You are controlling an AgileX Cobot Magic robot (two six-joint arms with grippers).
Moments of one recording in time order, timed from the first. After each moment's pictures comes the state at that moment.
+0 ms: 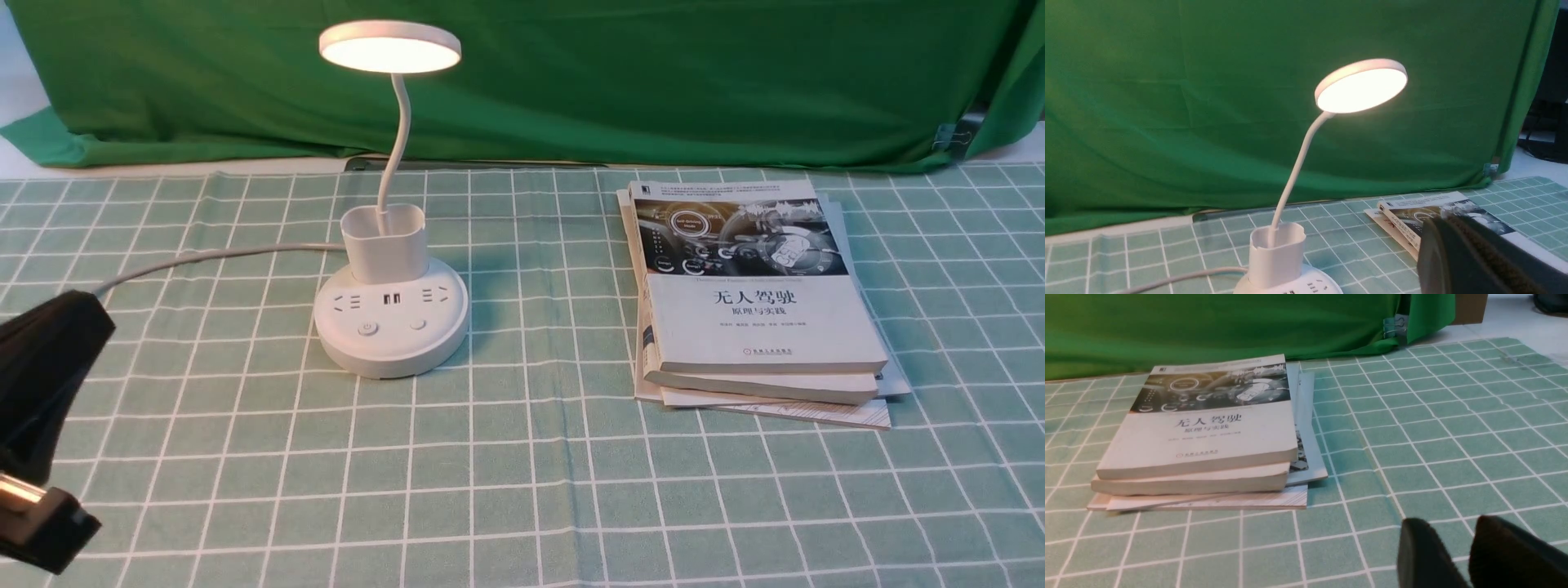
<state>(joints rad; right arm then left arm) -0.01 0.00 0.01 -0.05 0.25 0.13 -0.41 0.39 -0.31 -0.18 -0.07 0.09</state>
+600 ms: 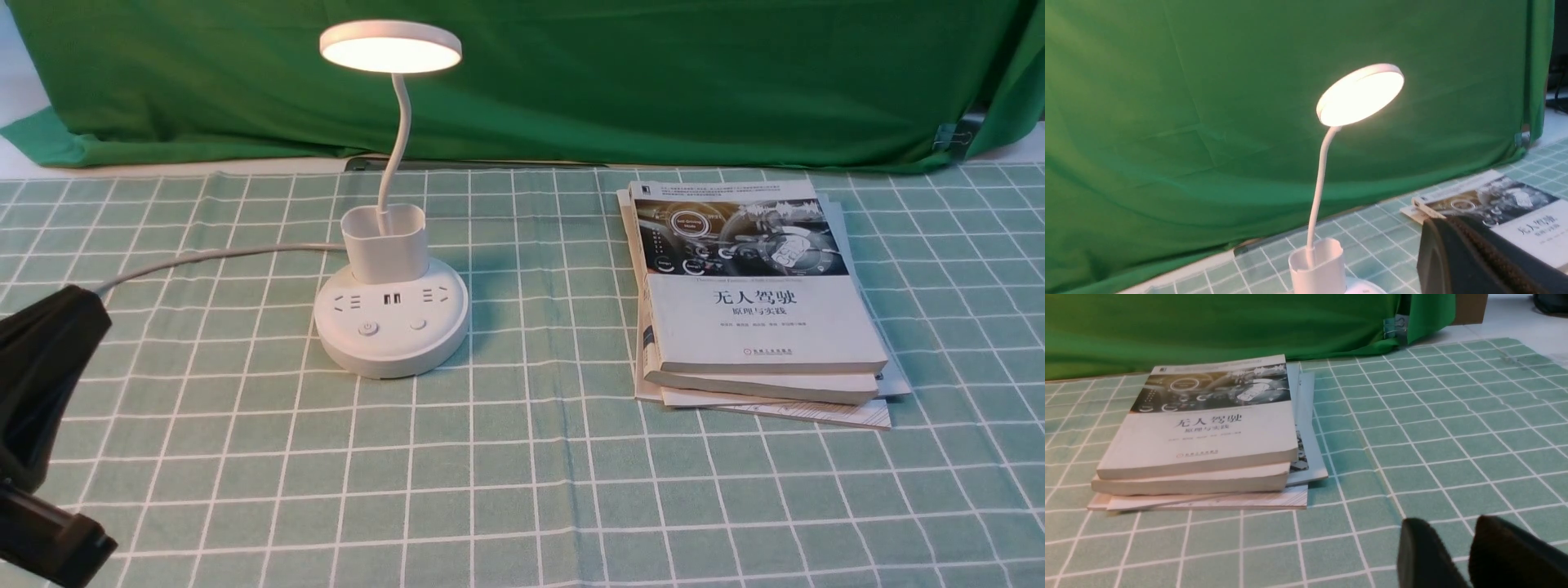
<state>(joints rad) -0.01 0.00 0.01 -0.05 0.25 0.13 -0.41 0.39 -0.29 -0.06 -0.13 0.19</state>
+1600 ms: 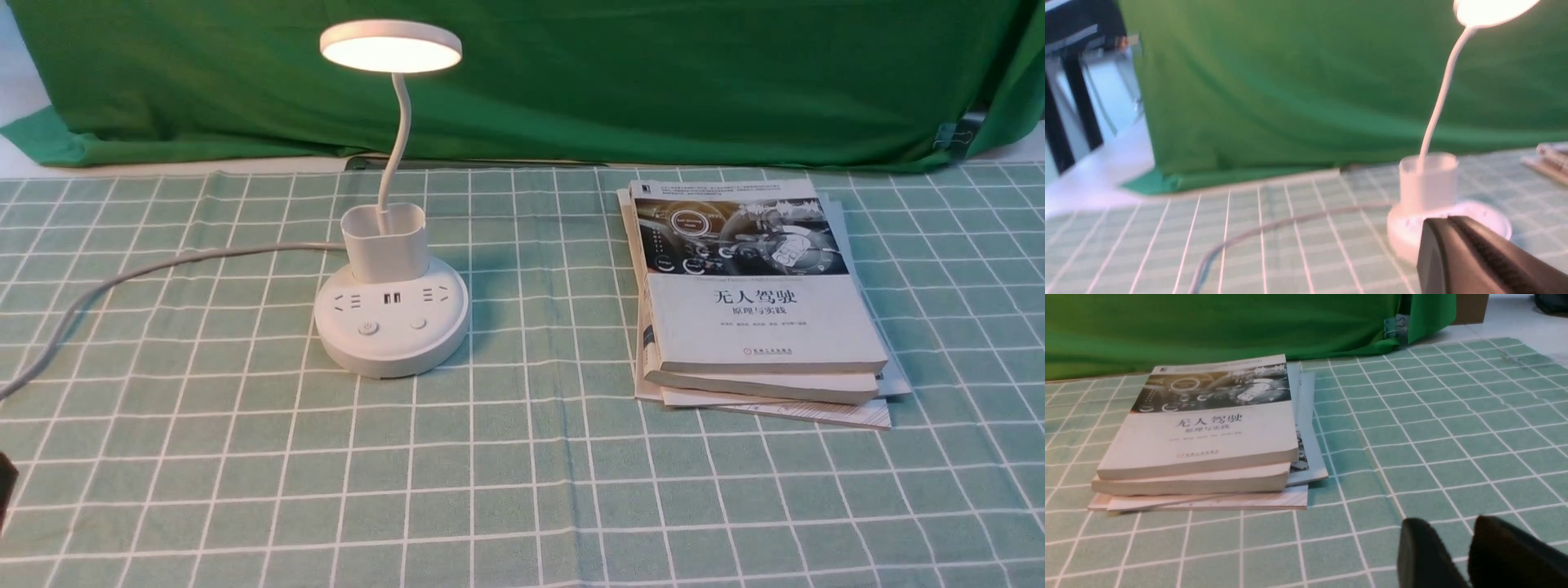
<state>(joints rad) -0.01 0.00 0.01 -0.05 0.25 0.13 -0.10 0.00 0.00 -0.08 0.03 0.15</state>
